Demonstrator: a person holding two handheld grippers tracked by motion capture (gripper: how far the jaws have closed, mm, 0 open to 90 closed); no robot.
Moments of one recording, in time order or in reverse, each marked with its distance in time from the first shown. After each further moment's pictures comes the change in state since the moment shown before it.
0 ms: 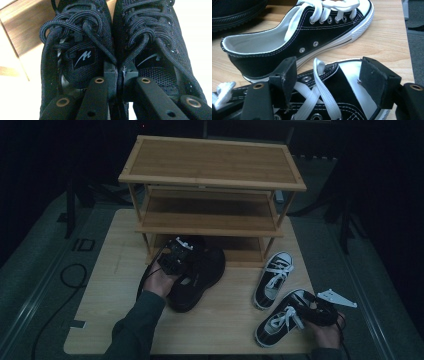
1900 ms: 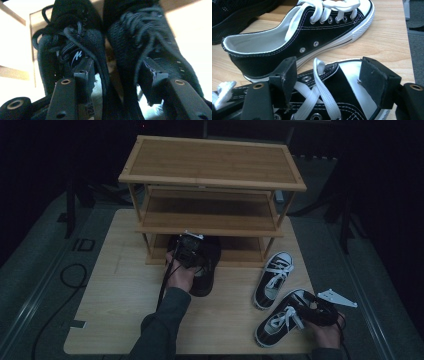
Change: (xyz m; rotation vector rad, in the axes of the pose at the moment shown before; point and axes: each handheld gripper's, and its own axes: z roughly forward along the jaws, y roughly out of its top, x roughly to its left) left arm -0.022 0.034 0.023 -0.058 0.191 -0.180; right arm -0.001 0.000 0.000 0.001 0.006 -0.002
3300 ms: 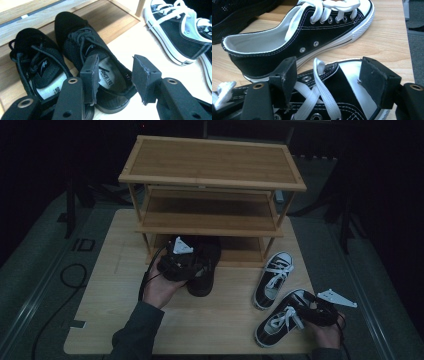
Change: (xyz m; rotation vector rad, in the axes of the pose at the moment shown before) left arm 0.022 -0.039 -0.074 -0.229 -0.385 0.196; right arm 0.001 0.000 0.000 0.000 -0.003 -0.002
